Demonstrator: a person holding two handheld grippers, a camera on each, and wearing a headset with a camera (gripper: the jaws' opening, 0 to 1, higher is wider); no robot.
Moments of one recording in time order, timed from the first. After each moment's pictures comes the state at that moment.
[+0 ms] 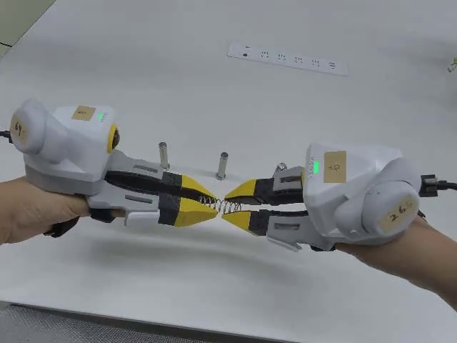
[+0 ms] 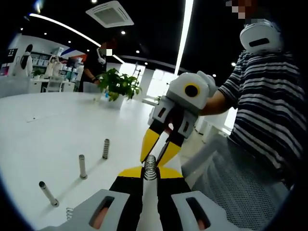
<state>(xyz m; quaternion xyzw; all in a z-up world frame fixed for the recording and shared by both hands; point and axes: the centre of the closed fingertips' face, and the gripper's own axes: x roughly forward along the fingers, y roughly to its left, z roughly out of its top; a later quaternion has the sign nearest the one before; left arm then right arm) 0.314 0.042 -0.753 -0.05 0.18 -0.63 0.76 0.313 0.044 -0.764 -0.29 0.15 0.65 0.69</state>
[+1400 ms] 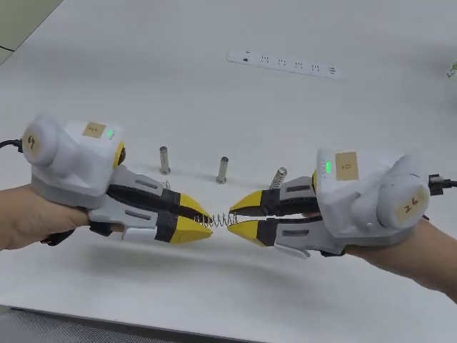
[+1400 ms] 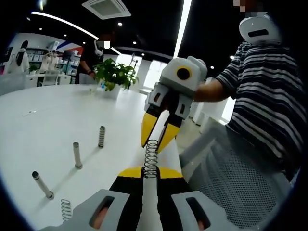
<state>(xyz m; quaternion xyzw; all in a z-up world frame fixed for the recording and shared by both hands) 0.305 0.042 -0.772 -0.02 0.21 -0.64 0.74 0.309 0.040 -0.759 -0.25 0.18 0.67 0.67</state>
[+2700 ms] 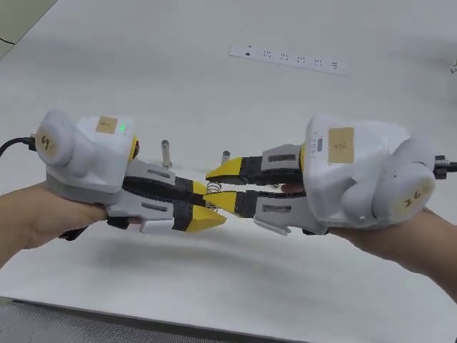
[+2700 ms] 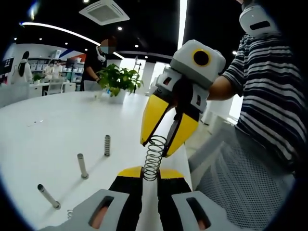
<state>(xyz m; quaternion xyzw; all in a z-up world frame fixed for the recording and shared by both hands) 0.315 0.031 -0.766 0.00 0.18 -0.62 0.77 0.309 0.072 -0.726 -0.29 0.08 0.67 0.68</state>
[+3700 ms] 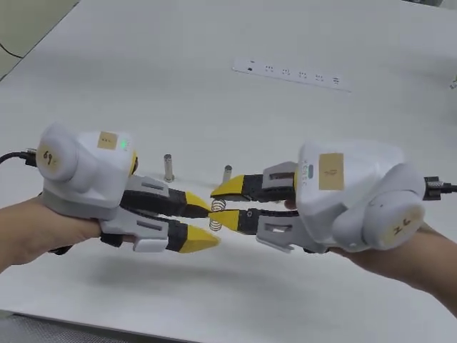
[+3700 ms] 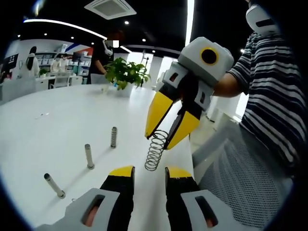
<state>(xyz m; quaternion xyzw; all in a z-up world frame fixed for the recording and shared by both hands) 0.316 0.047 -0.773 0.01 0.22 -0.59 0.78 0.313 0.067 -0.733 -0.32 0.09 0.66 0.67</state>
